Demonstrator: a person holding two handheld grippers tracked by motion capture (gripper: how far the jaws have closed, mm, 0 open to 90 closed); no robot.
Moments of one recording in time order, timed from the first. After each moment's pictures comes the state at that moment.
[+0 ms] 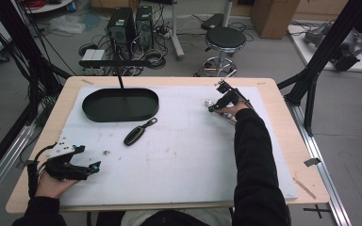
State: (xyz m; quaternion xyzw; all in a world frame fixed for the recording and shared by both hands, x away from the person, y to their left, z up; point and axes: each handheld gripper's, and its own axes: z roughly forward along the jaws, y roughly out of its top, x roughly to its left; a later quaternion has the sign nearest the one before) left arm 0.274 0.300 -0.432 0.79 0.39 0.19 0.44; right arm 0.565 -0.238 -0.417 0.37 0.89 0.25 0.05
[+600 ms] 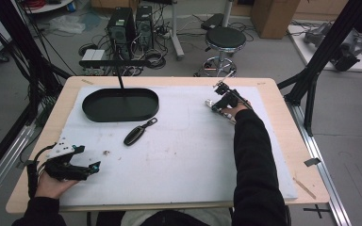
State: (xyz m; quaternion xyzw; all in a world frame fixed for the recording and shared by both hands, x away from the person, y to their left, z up) left arm 0.273 0.300 -0.432 0.79 0.39 0.19 0.44; right arm 0.562 -0.232 -0.420 0.37 0.90 0.22 0.08
